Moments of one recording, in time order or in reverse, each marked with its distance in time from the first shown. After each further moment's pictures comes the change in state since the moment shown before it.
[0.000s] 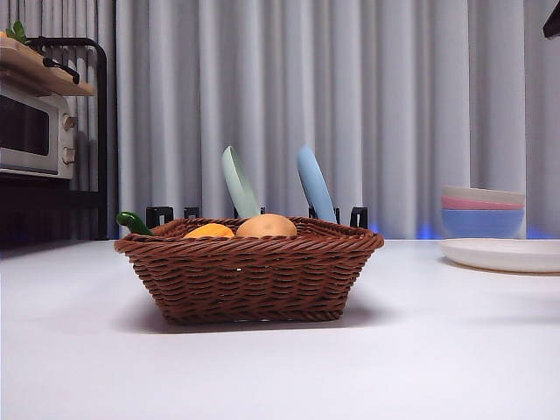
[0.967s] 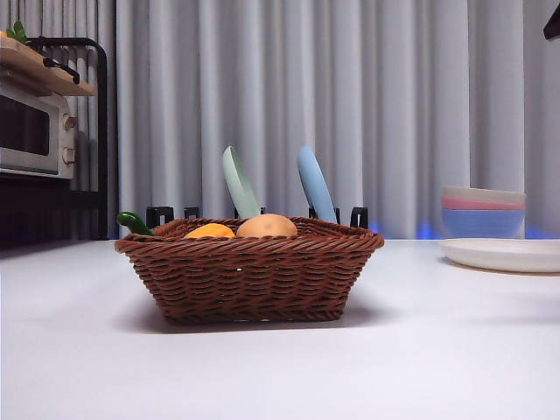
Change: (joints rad) left arm 0.008 -0.087 -0.058 -0.095 0.003 -0.001; right arm 0.000 0.000 0.000 -0.007 0.000 0.000
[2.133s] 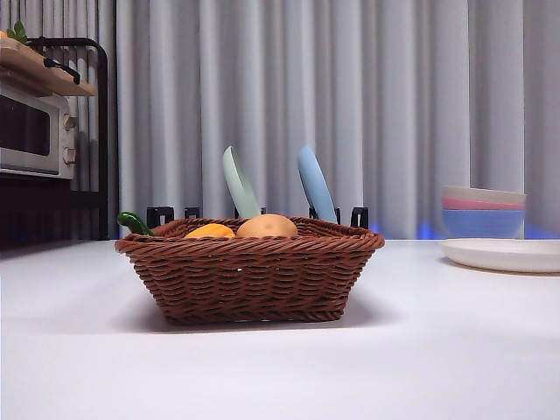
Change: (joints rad) left arm 0.000 0.000 0.000 0.000 0.000 0.000; right arm -0.232 -0.522 -0.564 0.212 -0.158 -0.117
